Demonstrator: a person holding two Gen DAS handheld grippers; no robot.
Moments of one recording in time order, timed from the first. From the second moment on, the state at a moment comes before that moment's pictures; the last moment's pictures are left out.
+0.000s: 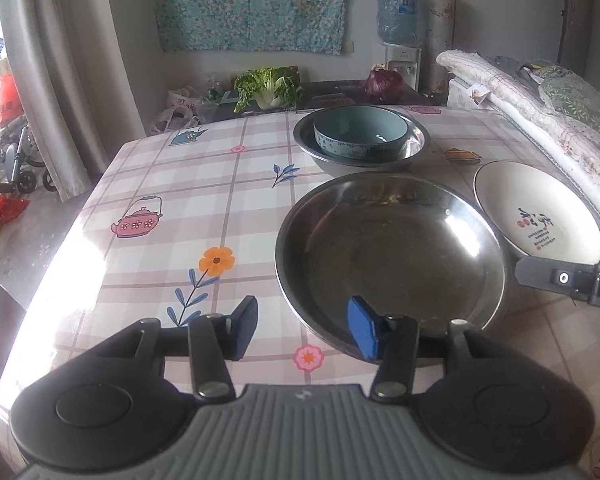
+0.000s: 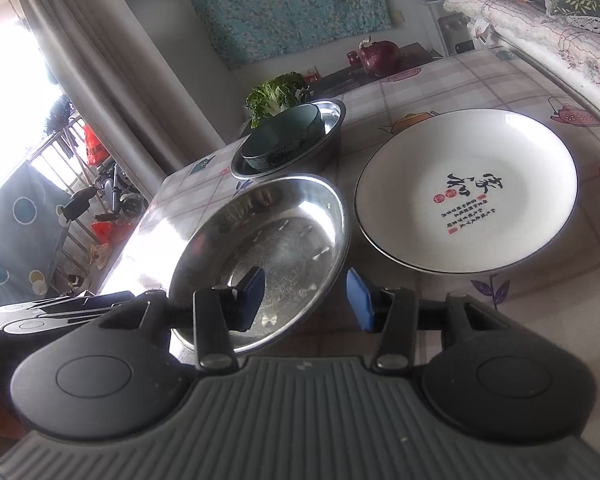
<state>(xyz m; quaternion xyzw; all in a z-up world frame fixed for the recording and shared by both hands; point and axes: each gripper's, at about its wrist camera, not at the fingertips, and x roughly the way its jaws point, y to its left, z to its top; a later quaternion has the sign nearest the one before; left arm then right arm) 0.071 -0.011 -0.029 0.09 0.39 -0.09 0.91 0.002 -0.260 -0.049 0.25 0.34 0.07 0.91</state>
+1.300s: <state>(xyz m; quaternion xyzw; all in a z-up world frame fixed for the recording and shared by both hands) 0.046 -0.167 -0.037 -0.01 0.37 -0.22 0.90 -0.022 -0.433 -0.041 0.23 0.30 -0.04 0.92</state>
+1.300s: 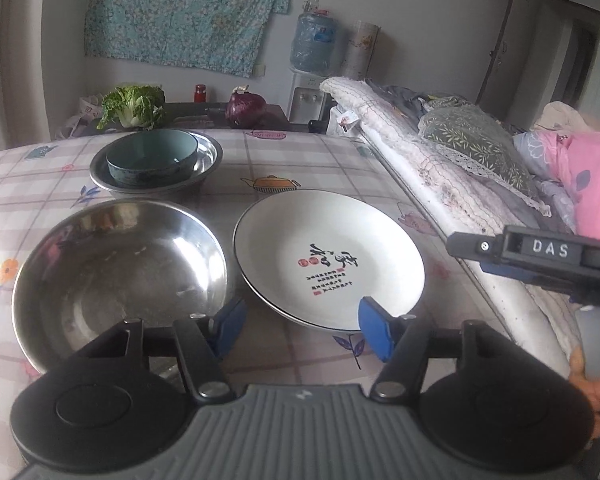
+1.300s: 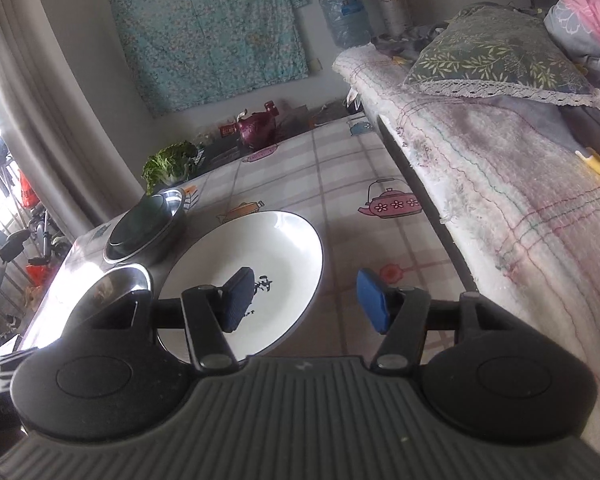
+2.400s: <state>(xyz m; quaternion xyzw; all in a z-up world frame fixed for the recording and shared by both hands) 0.091 -0.179 -0.073 -0.04 0.45 -0.15 0.88 0.111 -0.441 -0.084 0.15 0.41 0.05 0.90</state>
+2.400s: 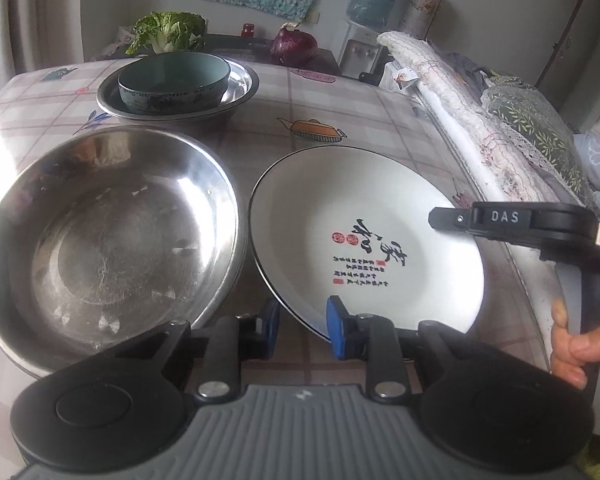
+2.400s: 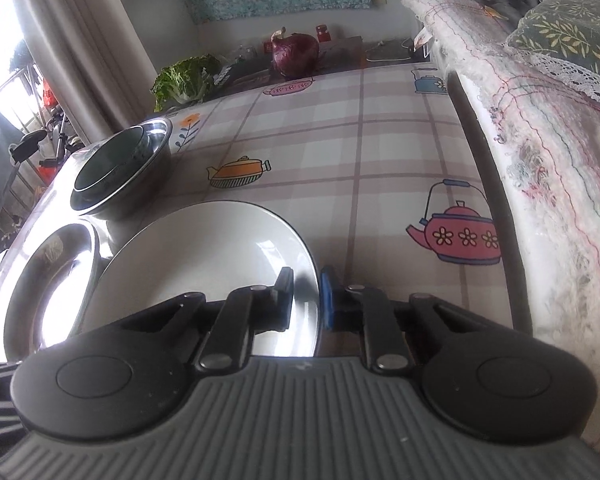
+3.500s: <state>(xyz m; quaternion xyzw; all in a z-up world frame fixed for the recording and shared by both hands) 0.023 -0.140 -0.059 0.02 0.48 -0.20 0.86 -0.075 -0.405 -0.080 0.26 0.41 0.01 0.87</state>
